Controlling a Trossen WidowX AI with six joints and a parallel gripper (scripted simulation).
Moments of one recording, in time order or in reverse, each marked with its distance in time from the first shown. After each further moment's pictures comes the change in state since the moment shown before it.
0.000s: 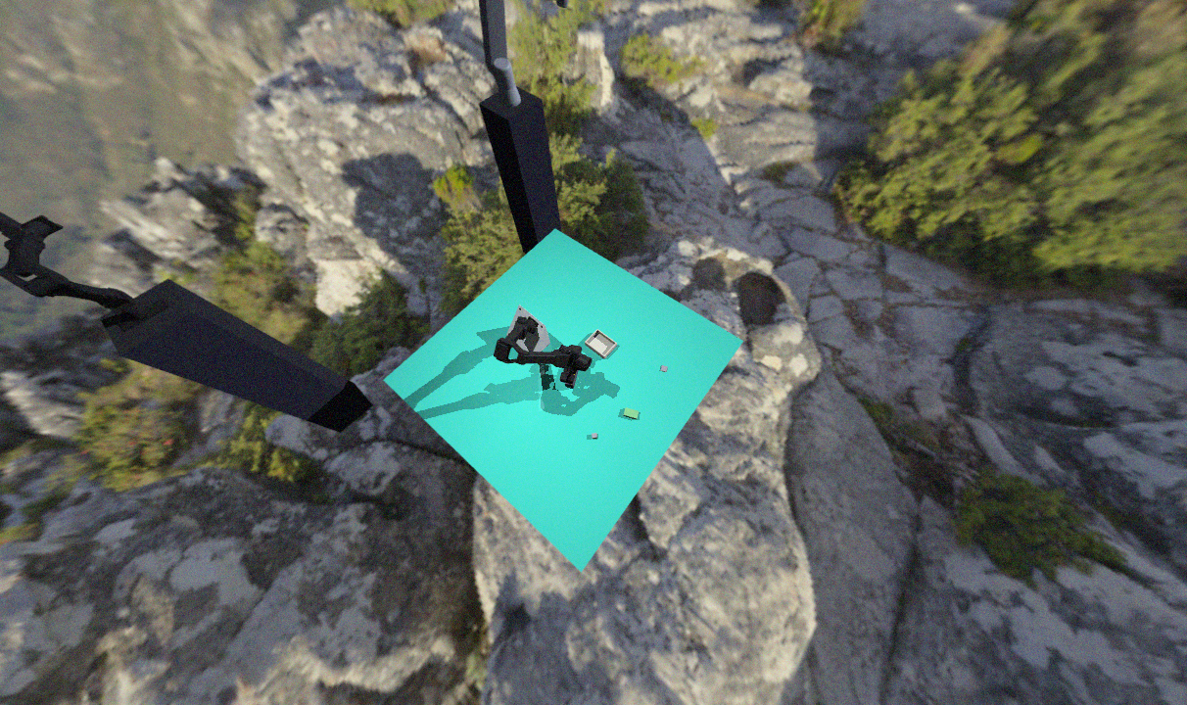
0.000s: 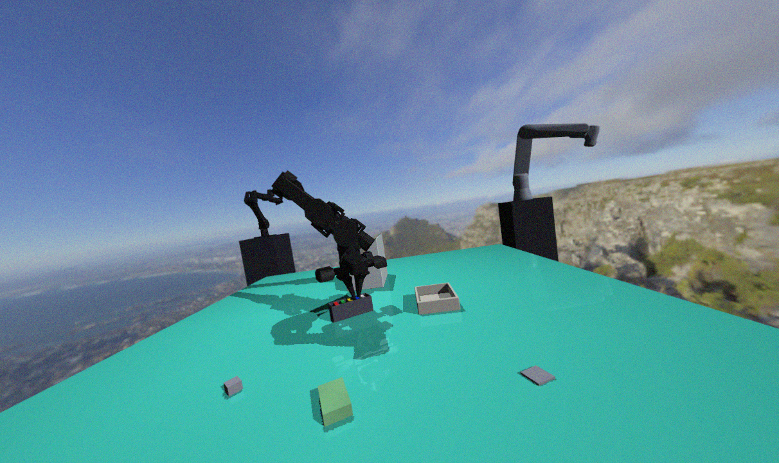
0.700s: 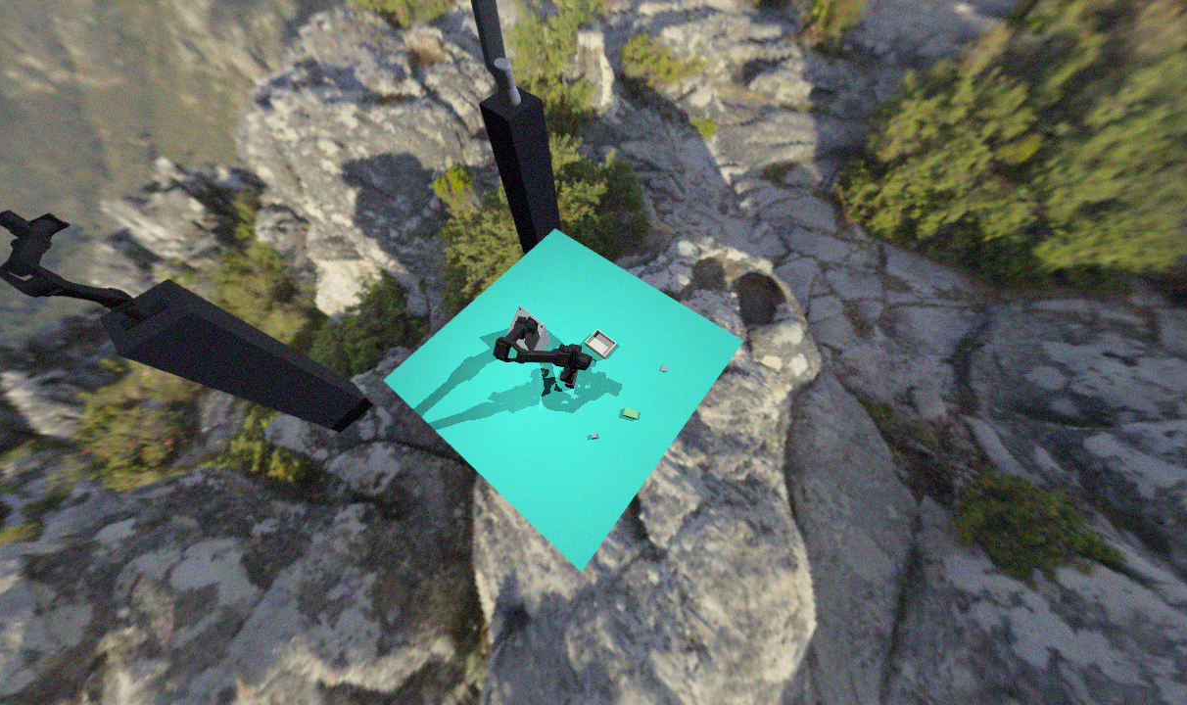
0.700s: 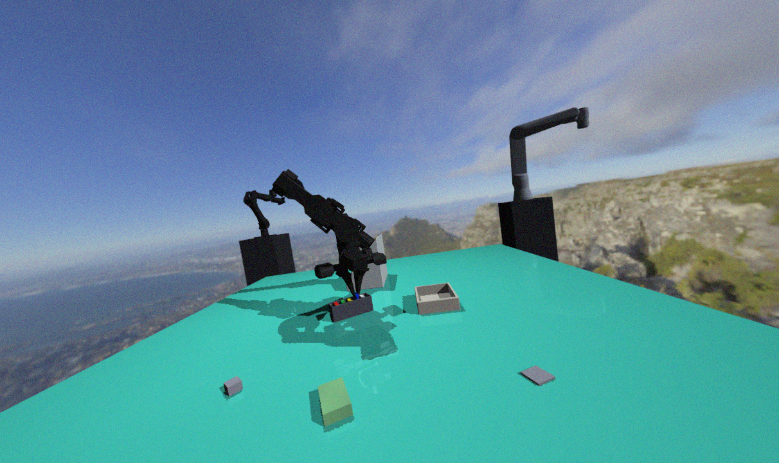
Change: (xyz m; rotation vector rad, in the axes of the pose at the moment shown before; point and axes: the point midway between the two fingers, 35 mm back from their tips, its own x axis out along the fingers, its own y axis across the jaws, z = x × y) arm -0.010 0.000 0.000 -0.001 0.001 -0.002
